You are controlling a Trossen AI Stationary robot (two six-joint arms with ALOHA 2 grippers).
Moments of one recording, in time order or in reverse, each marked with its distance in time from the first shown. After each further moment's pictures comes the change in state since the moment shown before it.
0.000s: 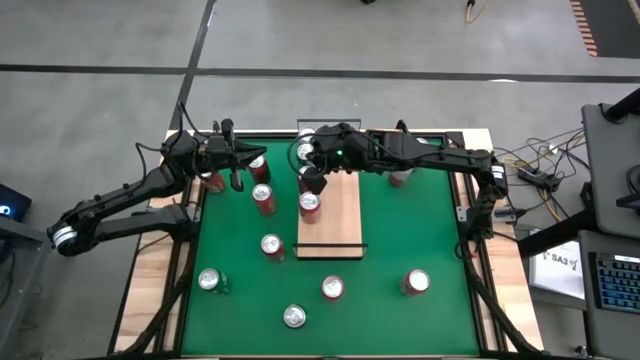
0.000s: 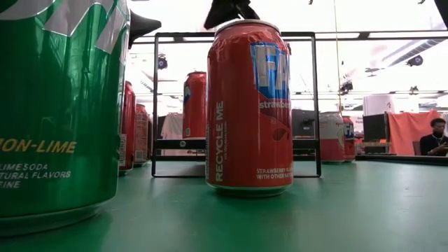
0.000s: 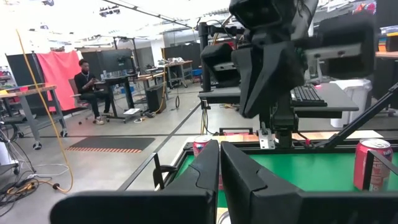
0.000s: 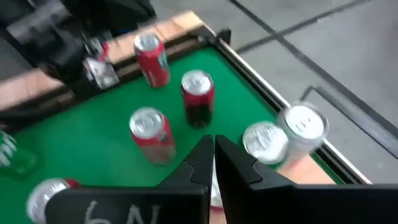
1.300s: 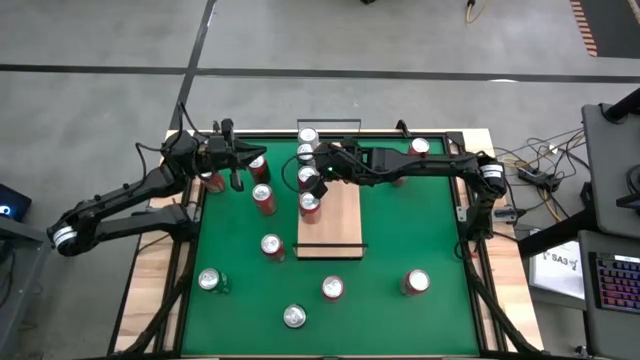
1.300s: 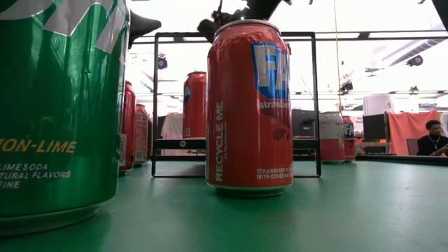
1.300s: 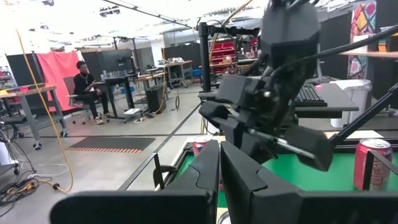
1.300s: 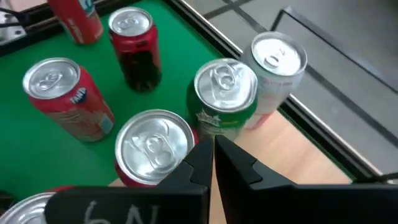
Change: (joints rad) left arm 0.000 -0.001 0.000 0.000 0.000 0.000; right arm -0.026 0.006 -0.308 0.152 0.148 0.029
